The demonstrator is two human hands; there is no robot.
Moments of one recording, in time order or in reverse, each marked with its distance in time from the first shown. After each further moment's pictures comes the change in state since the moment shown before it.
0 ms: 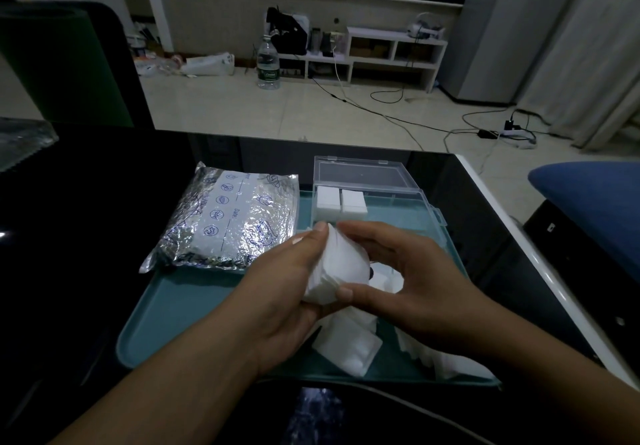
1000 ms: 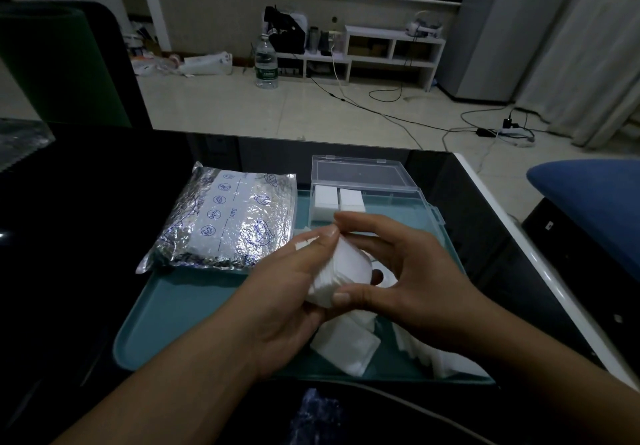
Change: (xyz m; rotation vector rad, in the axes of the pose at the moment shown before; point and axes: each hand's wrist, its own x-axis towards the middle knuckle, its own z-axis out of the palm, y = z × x) left_hand -0.002 -0.002 0.000 -0.053 -0.038 -0.042; right_hand 0.000 -0.005 0.001 0.149 0.008 0.080
